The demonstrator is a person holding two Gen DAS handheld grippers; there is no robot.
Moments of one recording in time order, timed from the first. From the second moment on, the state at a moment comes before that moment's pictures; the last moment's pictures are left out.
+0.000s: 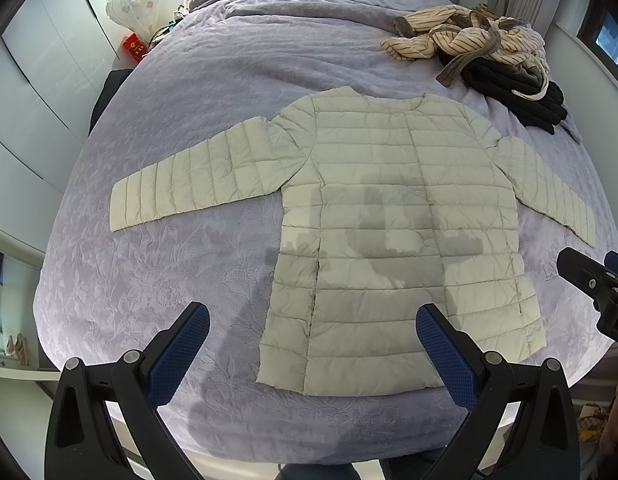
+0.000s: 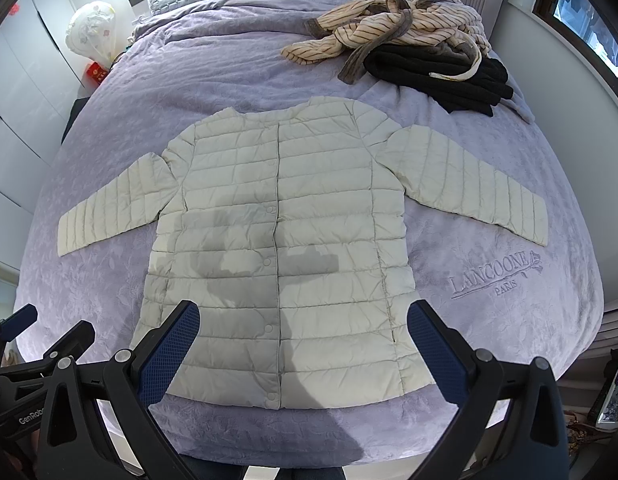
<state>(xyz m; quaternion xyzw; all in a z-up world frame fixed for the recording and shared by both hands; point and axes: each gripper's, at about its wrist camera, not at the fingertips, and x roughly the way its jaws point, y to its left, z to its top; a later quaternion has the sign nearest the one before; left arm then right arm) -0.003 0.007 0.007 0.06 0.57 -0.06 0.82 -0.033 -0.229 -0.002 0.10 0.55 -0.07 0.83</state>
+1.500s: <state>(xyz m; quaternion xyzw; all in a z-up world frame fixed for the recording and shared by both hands) 0.034 0.100 -0.039 0.02 0.59 0.00 0.81 0.012 -0.163 -0.040 0.06 0.58 -0.03 0.81</state>
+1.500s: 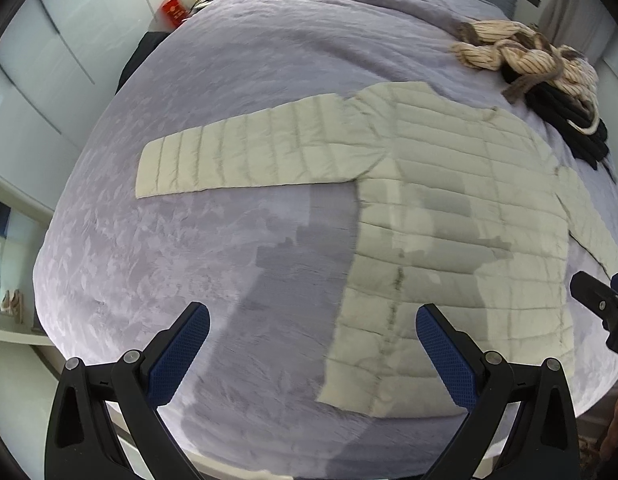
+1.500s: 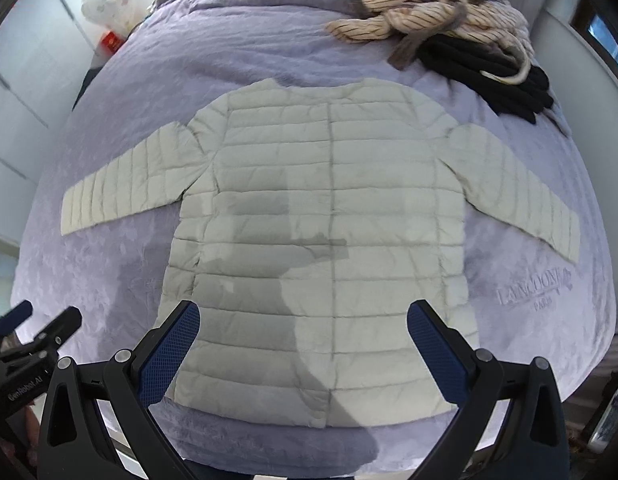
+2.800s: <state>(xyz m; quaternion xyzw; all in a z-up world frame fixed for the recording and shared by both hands) 0.214 0.309 -0.238 -0.30 0.54 0.02 0.79 0.233 -0.012 -0.213 0.08 0.59 0.10 0.80</state>
